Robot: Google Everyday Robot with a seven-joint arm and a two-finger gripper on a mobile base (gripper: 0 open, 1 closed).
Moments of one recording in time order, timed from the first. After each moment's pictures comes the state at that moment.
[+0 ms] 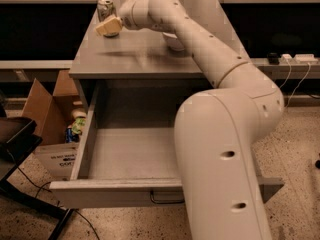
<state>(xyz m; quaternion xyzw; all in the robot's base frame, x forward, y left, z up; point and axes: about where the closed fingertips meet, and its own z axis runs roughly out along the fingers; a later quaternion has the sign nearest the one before) 0.895 0.152 0.910 -0.43 0.66 0.19 0.58</state>
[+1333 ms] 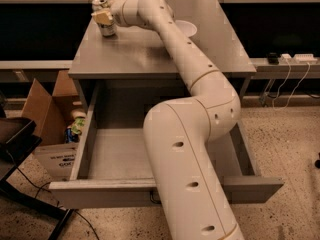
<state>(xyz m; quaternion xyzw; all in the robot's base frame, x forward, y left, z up) 0.938 0.195 0.905 -0.40 0.66 0.23 0.59</state>
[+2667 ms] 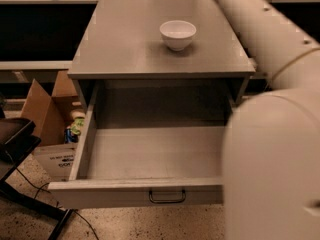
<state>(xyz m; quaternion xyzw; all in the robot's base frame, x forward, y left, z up) 0.869 0.045 1.062 -0.36 0.65 0.11 0.66</state>
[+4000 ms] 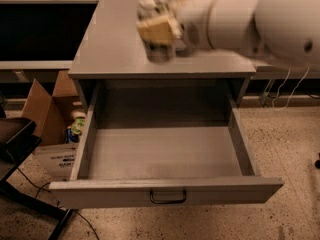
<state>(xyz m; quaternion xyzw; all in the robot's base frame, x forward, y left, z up) 0.577 0.001 1.035 -0.35 0.70 0.19 0.59</state>
